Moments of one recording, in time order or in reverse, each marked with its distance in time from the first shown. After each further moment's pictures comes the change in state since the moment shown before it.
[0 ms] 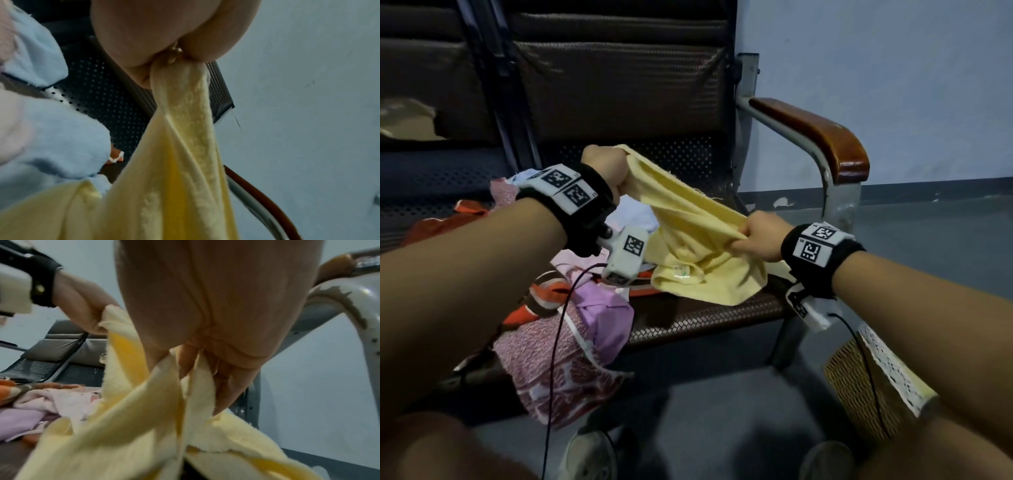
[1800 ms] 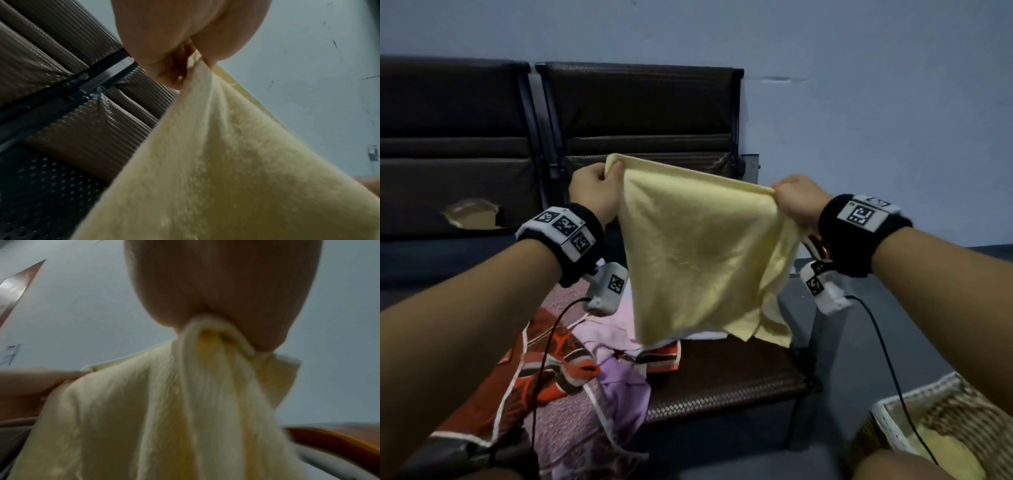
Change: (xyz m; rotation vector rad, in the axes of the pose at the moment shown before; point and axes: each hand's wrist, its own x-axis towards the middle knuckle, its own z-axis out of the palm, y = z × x) left_hand 0.019 0.099 -0.056 0.117 0.154 0.529; right_hand -0.010 -0.032 -0.186 0.524 0.422 0.088
